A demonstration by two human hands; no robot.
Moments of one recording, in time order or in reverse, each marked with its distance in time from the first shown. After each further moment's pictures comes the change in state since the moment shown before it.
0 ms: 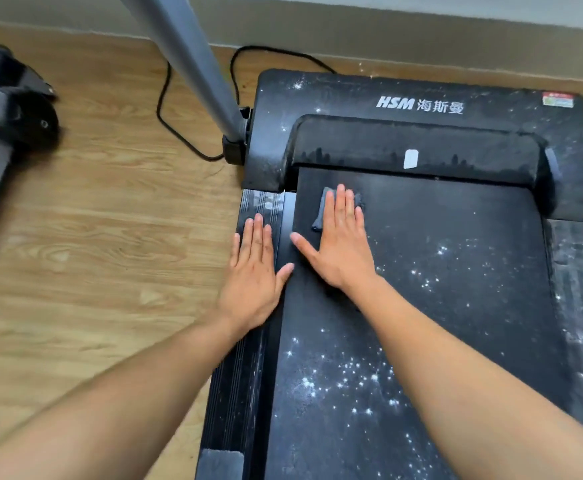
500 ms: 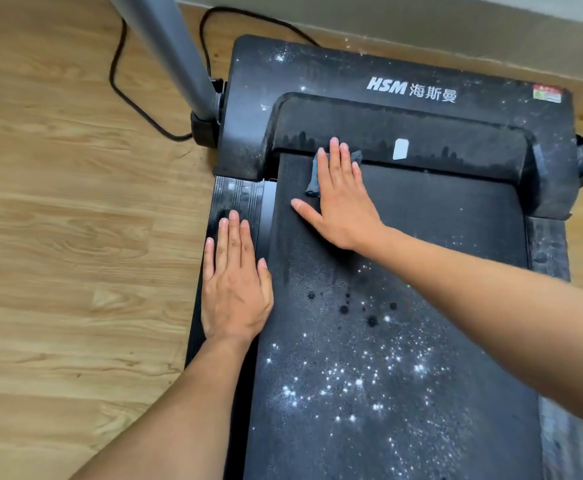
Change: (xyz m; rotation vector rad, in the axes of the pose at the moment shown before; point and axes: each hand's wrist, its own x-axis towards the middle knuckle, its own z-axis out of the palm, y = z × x) left_hand -0.004 0.027 0.026 -0.090 0.239 -0.203; right_hand 0.061 0.034 -0.037 -0.194 -0.054 -0.145
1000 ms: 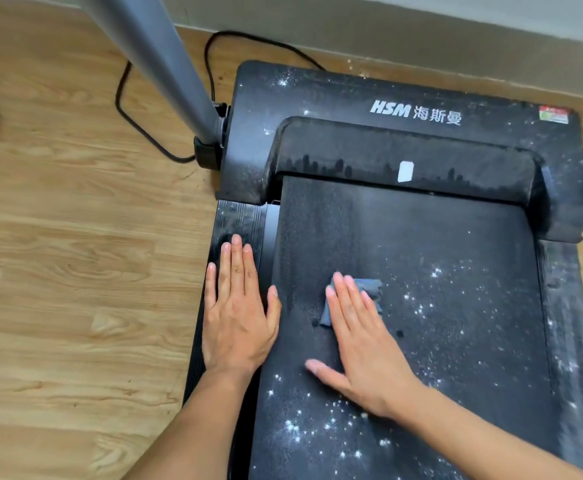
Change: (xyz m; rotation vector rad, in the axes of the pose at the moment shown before) left_hand 0.000 0.001 0.000 0.067 -0.005 0.017; right_hand -0.169 -0.013 0.045 0.022 -0.104 -0.168
